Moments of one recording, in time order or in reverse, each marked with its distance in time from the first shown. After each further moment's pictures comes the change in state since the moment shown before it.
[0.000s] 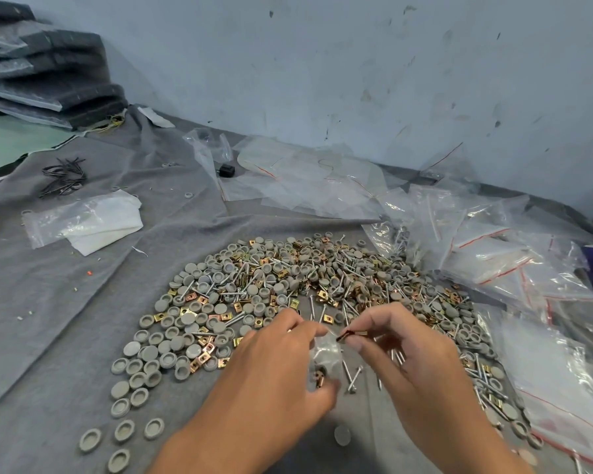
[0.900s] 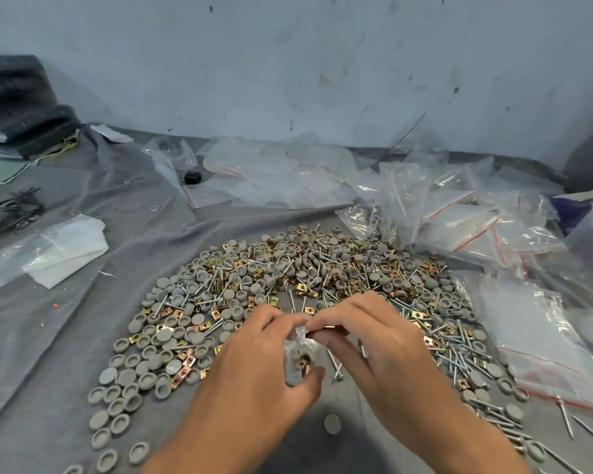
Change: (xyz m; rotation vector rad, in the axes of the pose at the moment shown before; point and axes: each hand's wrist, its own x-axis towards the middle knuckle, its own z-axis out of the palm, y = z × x) left_hand 0.004 0.003 0.002 -0.044 -0.017 0.045; right_hand -0.011 0.003 0.005 -0.137 0.033 -0.114
